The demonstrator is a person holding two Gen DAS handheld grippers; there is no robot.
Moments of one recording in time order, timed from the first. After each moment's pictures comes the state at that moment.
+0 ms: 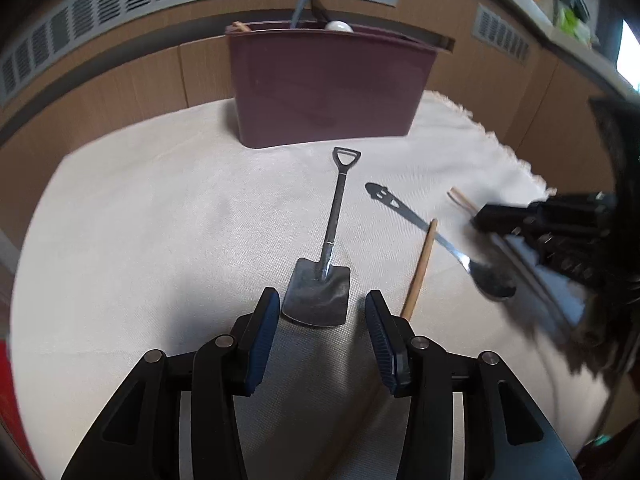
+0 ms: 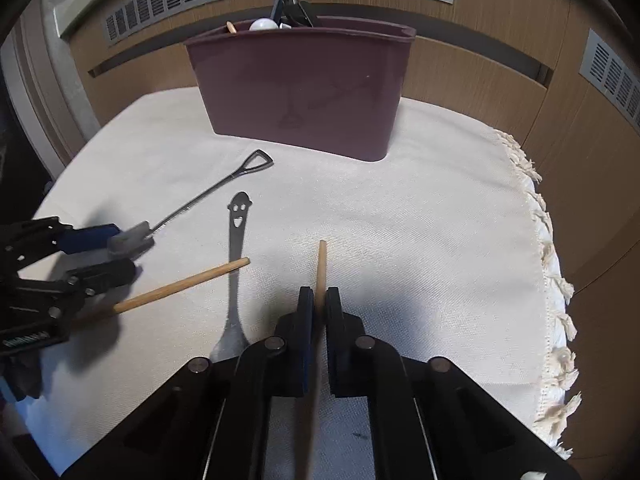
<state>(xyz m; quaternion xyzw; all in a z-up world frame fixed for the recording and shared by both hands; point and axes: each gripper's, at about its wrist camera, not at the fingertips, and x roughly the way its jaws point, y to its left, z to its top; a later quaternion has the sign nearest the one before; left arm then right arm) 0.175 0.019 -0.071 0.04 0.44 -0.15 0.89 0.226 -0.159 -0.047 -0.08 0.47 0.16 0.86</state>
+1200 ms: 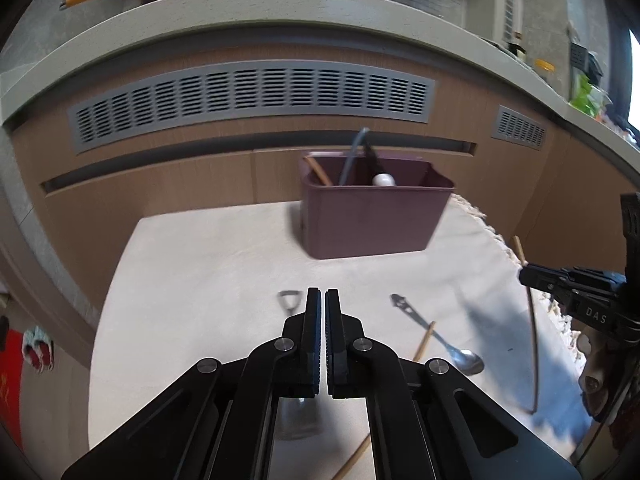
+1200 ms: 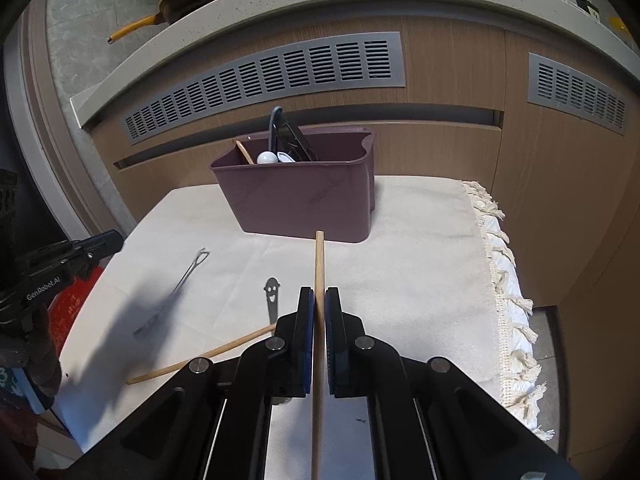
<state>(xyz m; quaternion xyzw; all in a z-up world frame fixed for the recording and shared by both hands) 0.155 0.068 0.025 -0.02 0.33 -0.08 0.94 0.192 -0.194 0.029 0.01 0.38 0.17 0.91</state>
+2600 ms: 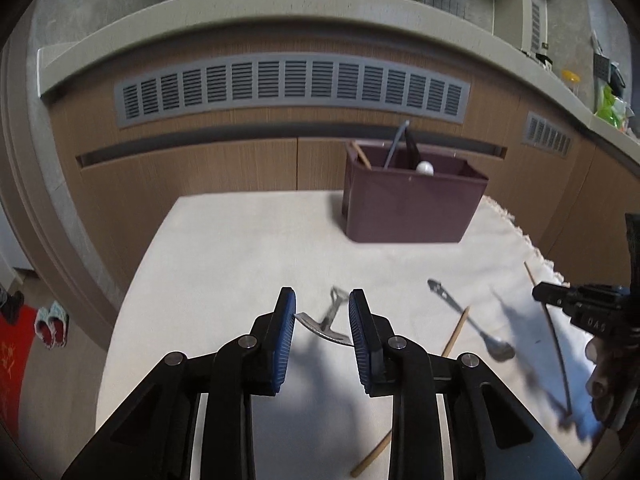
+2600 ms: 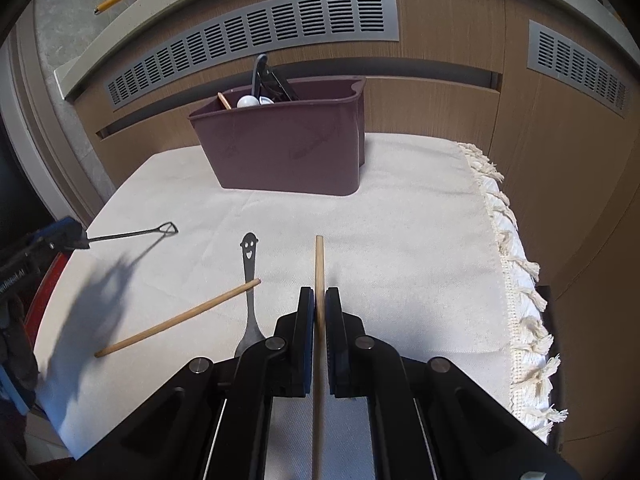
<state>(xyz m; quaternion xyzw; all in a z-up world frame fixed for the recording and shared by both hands) 0.131 0.084 0.006 -0.02 0.31 -0.03 0.95 0.195 -0.193 -0.005 -0.01 0.42 0.16 0.89</state>
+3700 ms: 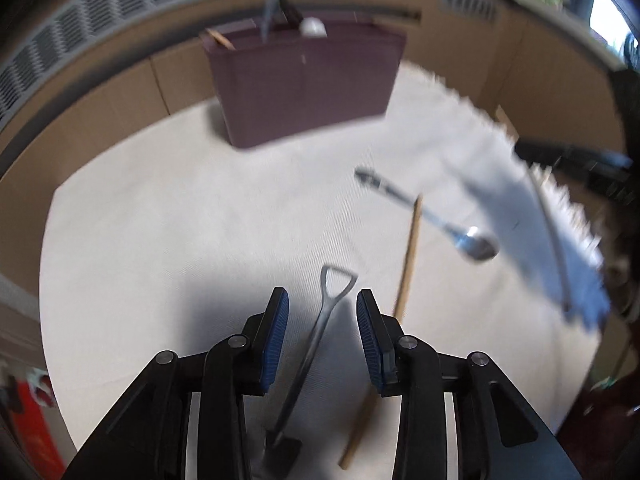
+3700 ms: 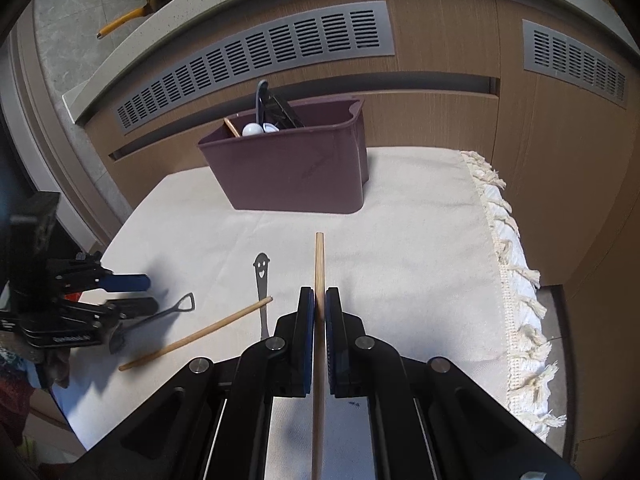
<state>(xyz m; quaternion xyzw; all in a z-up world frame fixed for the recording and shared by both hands) 0.188 0.029 -0.056 0.11 0.49 -0.20 0.84 0.195 -0.204 0.010 0.03 0.41 0.17 0.89</state>
